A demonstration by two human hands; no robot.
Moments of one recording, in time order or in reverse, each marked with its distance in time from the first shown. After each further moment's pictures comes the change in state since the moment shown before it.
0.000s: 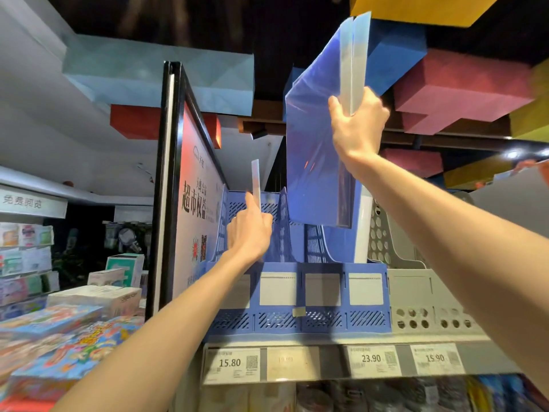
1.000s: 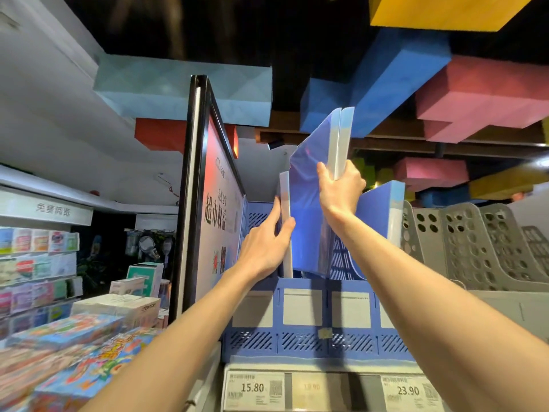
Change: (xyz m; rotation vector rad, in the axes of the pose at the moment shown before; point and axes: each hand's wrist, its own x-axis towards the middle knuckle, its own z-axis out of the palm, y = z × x) left_hand 0.000 -0.025 -0.011 -0.278 -0.188 0.095; right_hand -0.064 0.043 0.072 0.116 -0.061 0.289
